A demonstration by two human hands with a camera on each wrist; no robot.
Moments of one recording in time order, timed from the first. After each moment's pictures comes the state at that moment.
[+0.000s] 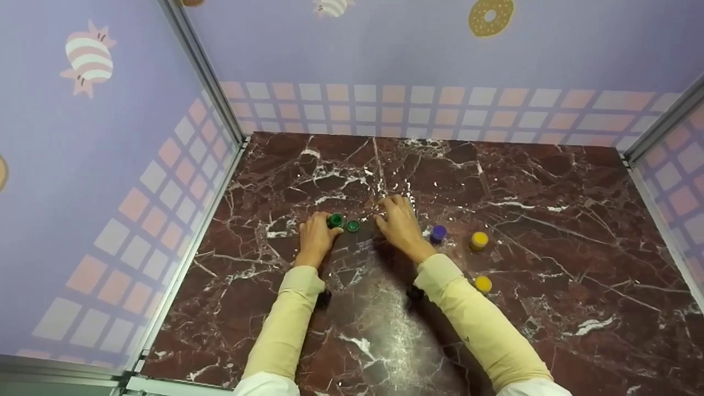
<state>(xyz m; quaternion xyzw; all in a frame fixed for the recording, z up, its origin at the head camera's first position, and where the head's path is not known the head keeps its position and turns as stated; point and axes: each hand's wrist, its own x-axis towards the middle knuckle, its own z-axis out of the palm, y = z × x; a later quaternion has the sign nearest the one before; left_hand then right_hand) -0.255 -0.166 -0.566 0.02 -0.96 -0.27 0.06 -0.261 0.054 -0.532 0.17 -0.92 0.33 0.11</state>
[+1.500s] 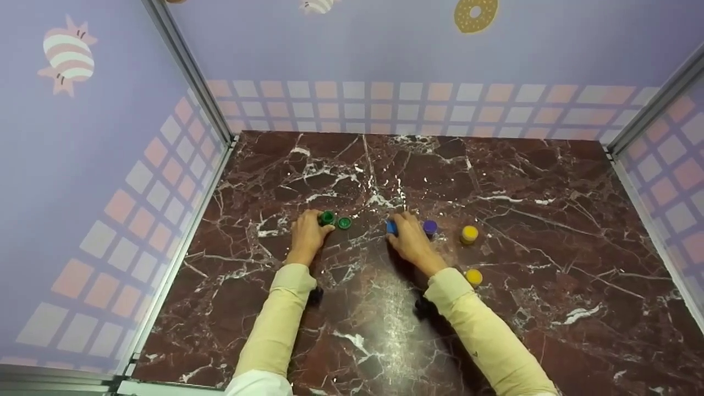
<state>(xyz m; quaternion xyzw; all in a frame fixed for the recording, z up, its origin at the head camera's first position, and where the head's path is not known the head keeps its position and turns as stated) -0.256 -0.168 -0.566 0.02 -0.95 -0.30 0.06 -0.234 0.097 -0.563 0.16 -0.93 0.32 0.05</state>
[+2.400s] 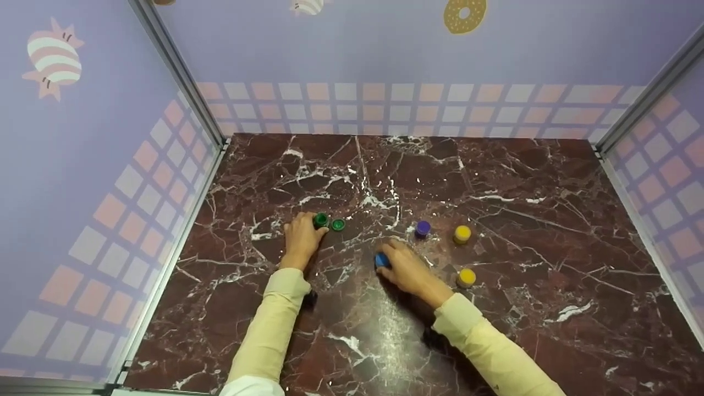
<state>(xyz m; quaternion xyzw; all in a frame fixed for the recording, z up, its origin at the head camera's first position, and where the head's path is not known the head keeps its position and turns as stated) -0.254 -0.164 -0.564 0.02 -0.96 -0.26 0.05 -0.174 0.103 -0.558 0.26 -0.92 0.29 -0.01</state>
